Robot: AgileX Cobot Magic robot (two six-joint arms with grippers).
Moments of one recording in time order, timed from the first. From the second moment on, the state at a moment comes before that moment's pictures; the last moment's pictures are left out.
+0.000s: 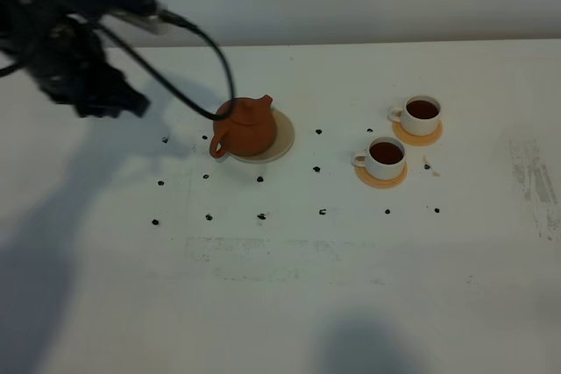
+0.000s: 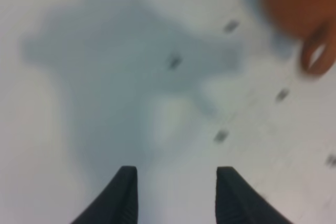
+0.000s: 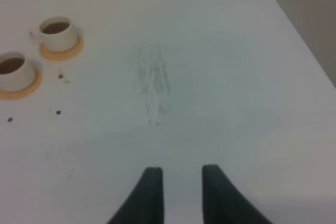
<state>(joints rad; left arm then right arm) -0.20 1.75 -1.37 0.08 0.78 0.20 0.03 -0.01 -0.49 -0.09 1.07 0.08</state>
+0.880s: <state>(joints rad) 0.07 0.78 -0.89 0.06 1.16 0.11 0.03 -0.01 -0.49 -0.09 1.07 0.08</state>
